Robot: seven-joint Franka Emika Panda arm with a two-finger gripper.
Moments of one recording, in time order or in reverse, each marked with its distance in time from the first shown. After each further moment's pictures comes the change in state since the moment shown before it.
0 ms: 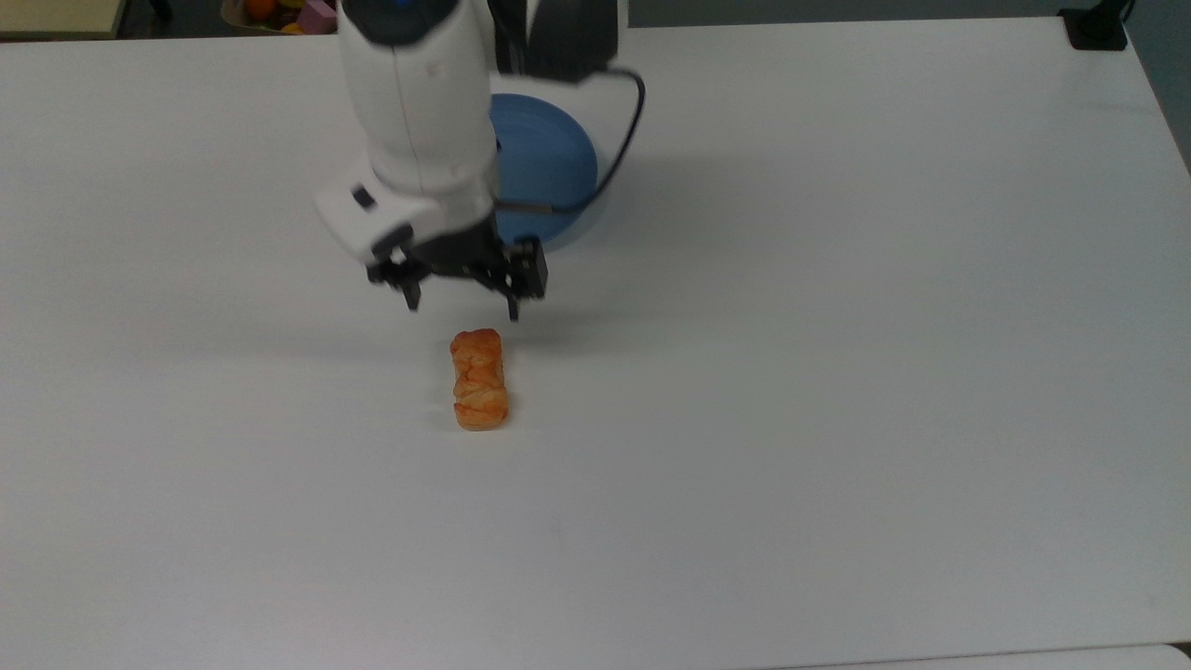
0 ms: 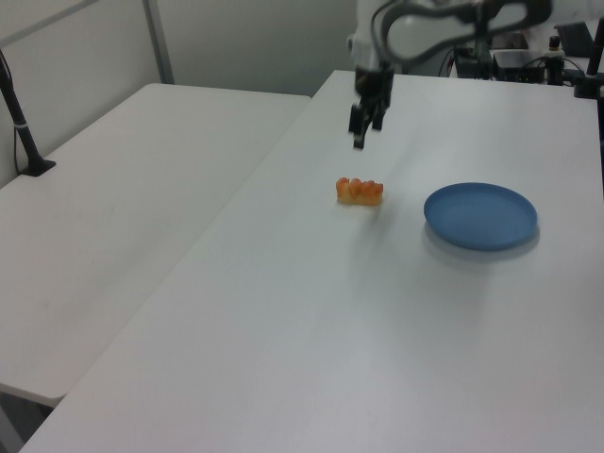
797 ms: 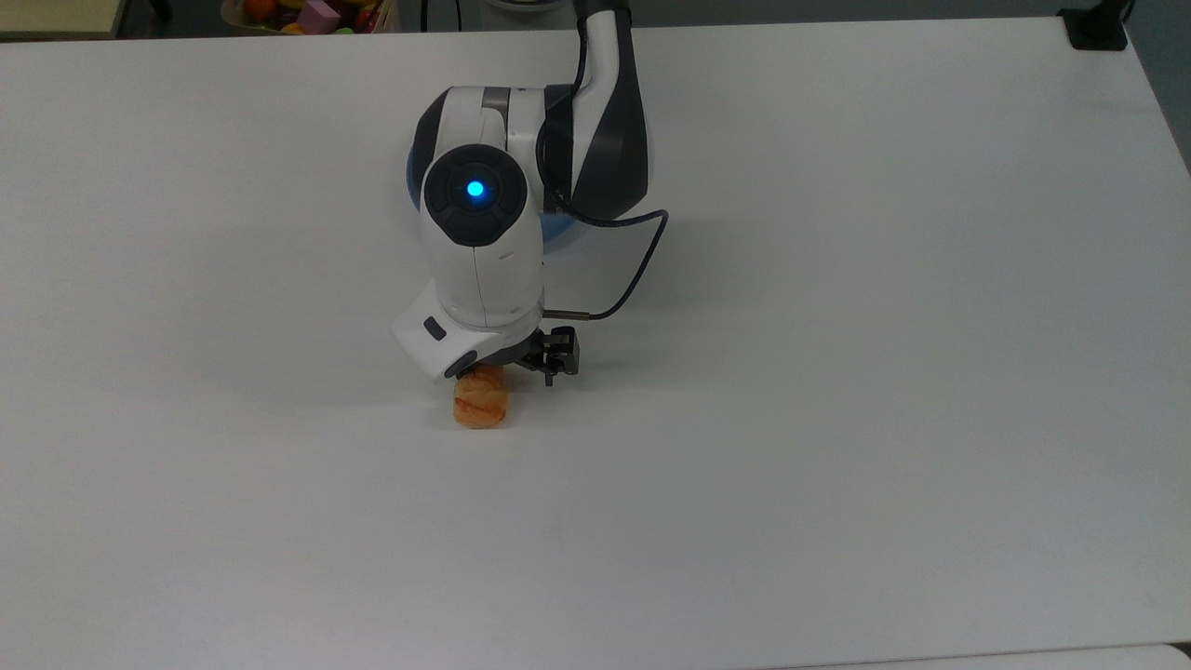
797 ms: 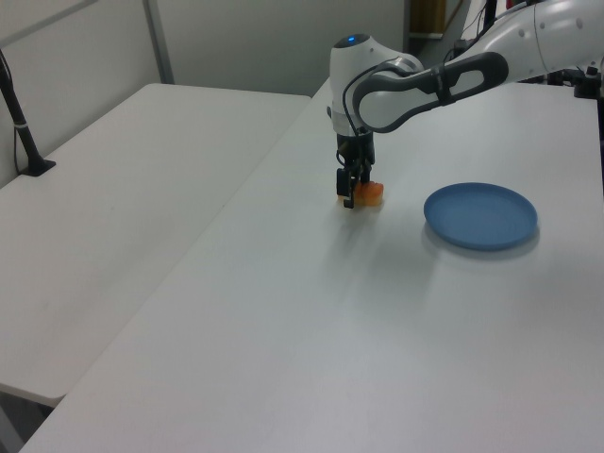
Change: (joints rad) arm 0.026 0.297 0.012 0.171 0.003 0.001 0.000
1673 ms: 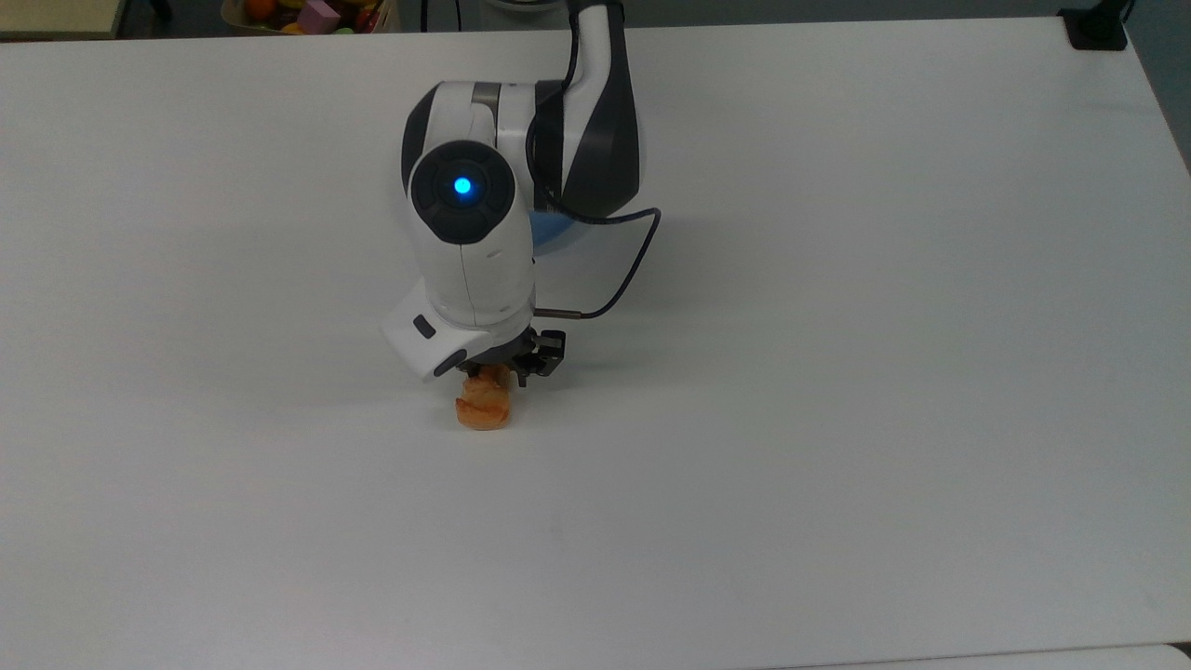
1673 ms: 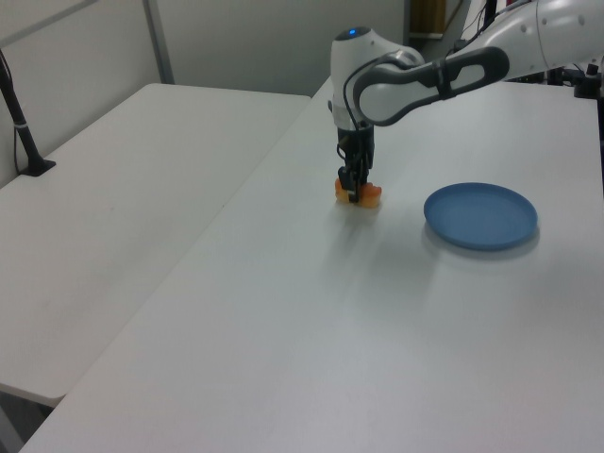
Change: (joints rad) arm -0.011 0.002 0.002 0.007 0.000 -0.013 0.000
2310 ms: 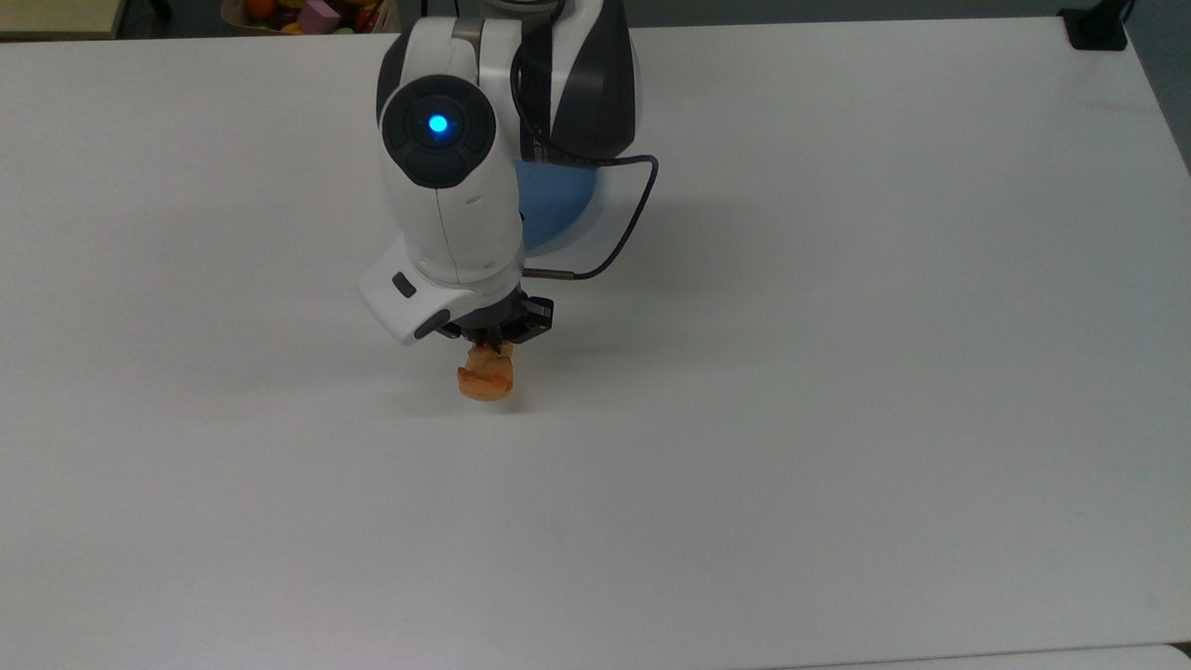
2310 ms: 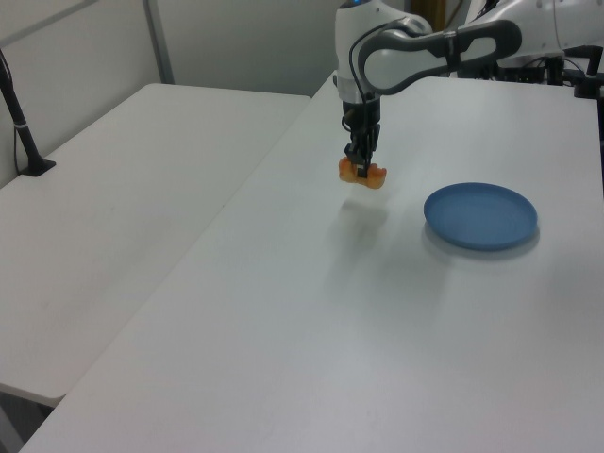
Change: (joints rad) arm -0.008 -0.067 -0.001 0.033 0.000 -0.113 -0.001
